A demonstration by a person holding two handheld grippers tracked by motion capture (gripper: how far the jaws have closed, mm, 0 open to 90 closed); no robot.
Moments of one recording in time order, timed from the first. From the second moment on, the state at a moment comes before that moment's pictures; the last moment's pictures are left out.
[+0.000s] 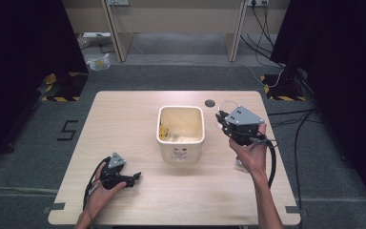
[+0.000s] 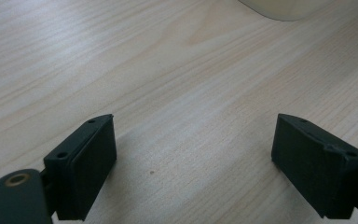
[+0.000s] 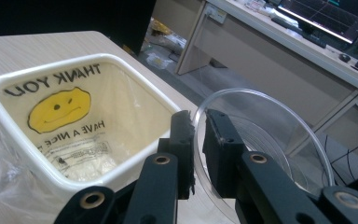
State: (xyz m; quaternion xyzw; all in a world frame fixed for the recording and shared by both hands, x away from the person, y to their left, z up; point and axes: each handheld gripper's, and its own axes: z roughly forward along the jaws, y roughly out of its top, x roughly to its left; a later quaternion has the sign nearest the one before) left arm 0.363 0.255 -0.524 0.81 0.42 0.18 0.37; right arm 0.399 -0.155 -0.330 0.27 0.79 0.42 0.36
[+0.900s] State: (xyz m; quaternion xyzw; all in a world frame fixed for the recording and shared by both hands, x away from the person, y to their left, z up) left arm 0.363 0.255 -0.523 0.81 0.42 0.18 0.37; right arm 0.403 -0.101 -0.308 0.22 0.80 0.44 0.36
